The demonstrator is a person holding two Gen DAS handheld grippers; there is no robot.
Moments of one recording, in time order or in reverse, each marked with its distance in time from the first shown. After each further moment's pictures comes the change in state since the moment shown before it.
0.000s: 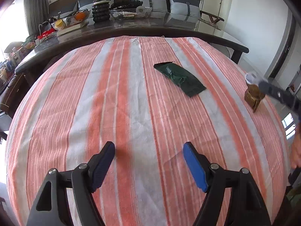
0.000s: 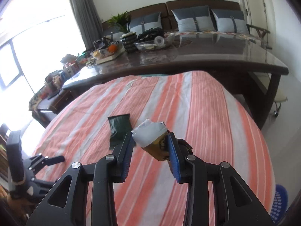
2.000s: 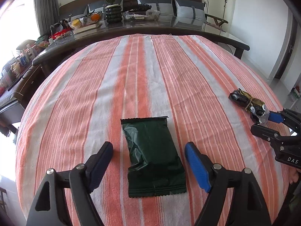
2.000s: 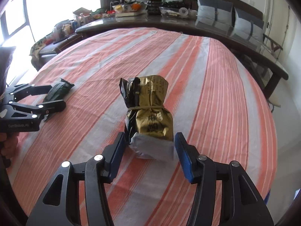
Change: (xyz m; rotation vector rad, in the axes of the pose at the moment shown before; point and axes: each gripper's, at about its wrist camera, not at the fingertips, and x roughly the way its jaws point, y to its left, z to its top) left arm -0.042 0.007 -0.074 0.000 -0.055 0.095; right arm -0.015 0.061 -0.105 -0.252 0.205 -0.086
